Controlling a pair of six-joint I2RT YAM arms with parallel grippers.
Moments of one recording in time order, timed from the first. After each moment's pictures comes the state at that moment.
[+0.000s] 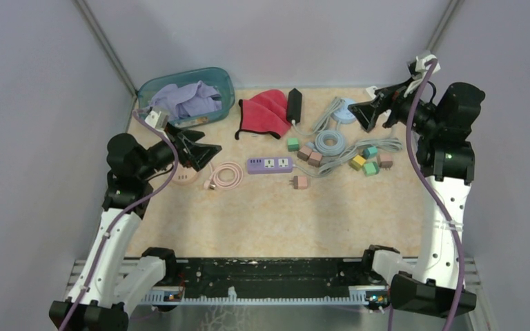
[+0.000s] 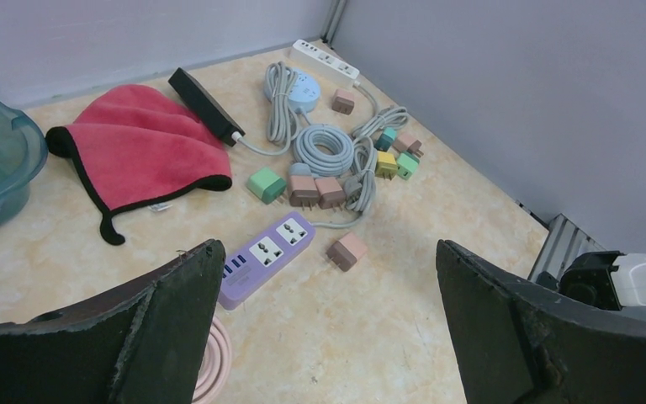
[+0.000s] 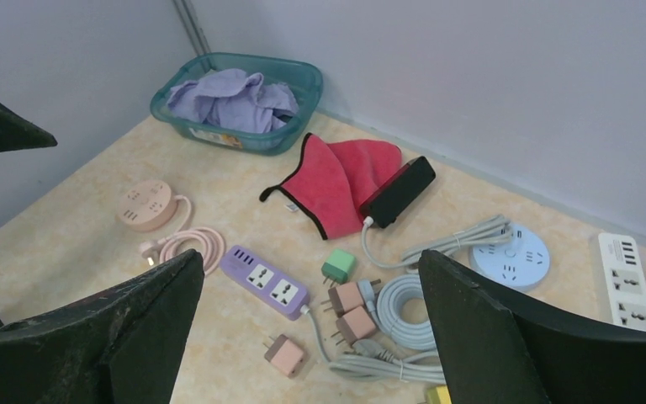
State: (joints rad) left arm -0.13 0.84 0.84 0.03 0.72 -0.34; right arm -0.19 1.06 1.43 -0.45 -0.85 0.04
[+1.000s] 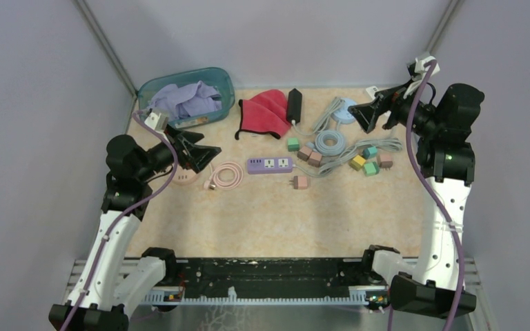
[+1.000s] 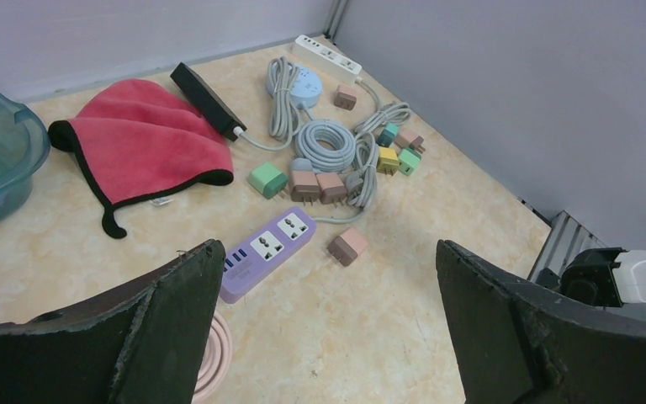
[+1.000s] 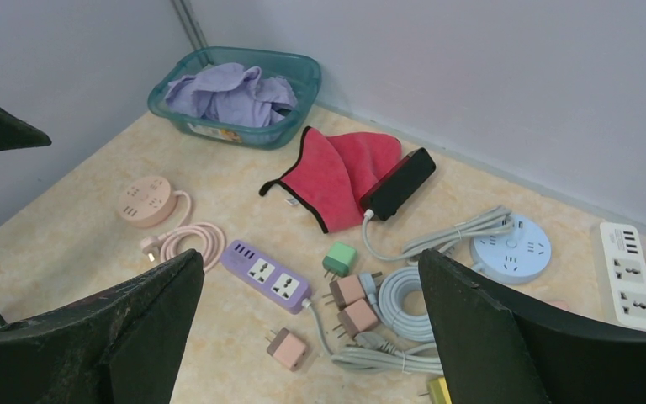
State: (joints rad) left arm -0.13 0.82 0.84 0.00 0.72 -0.32; right arm -0.19 1.05 1.43 -0.49 -0.83 0.03
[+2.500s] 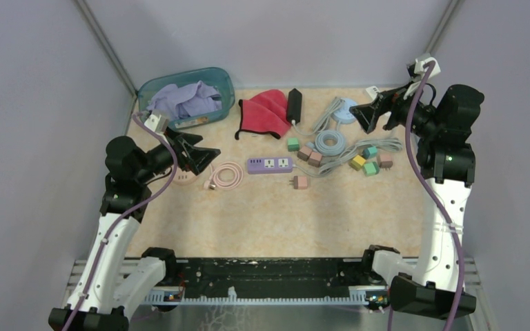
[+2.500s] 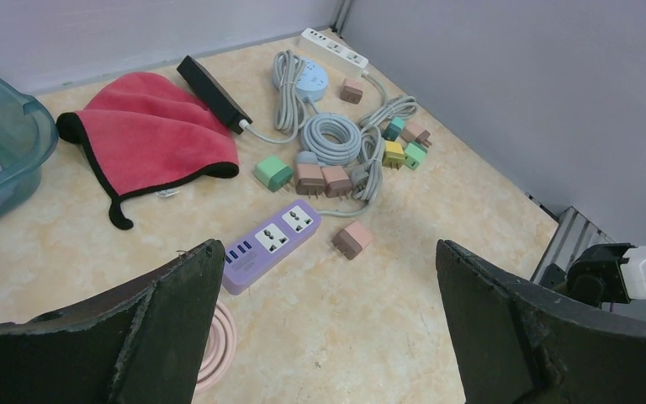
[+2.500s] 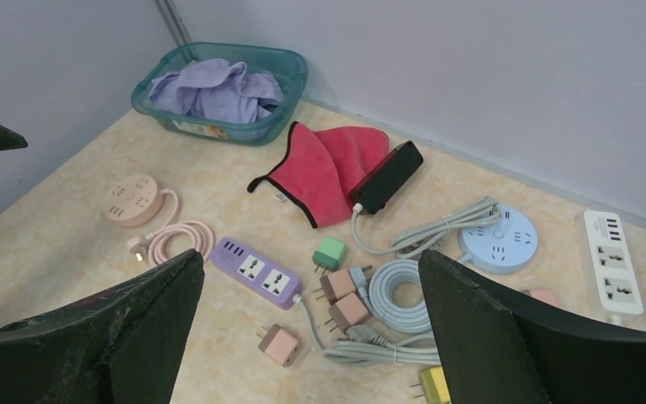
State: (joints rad) left arm -0.13 0.80 0.84 -0.05 0.70 -0.30; right arm -0.19 1.05 1.43 -0.51 -0.80 0.01
